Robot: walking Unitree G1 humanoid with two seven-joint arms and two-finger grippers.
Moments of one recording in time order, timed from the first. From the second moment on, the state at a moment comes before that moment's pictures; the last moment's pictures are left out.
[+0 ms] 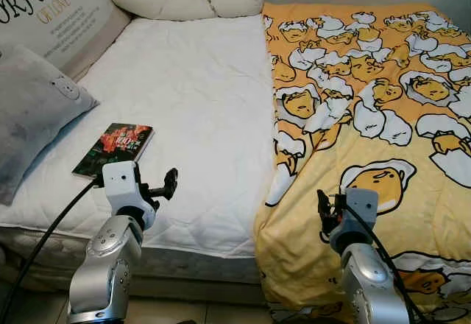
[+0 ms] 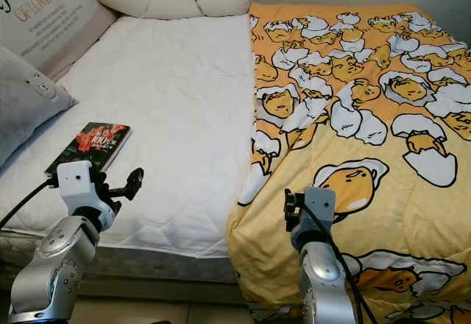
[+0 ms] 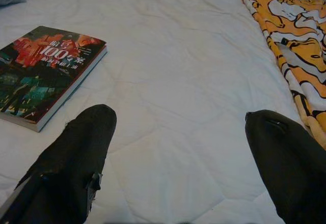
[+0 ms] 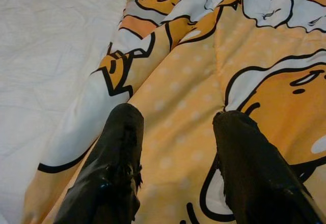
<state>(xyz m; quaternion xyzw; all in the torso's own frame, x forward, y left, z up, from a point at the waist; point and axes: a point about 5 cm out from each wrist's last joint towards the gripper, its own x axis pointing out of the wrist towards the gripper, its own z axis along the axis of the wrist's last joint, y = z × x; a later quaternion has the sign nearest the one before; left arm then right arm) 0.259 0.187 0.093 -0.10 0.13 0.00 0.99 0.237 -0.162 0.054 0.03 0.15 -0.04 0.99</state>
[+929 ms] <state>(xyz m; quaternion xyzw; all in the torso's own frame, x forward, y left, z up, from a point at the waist) 0.254 0.193 0.091 -0.07 0.12 0.03 0.99 0.235 -0.169 0.056 0.02 0.14 -0.06 0.99</state>
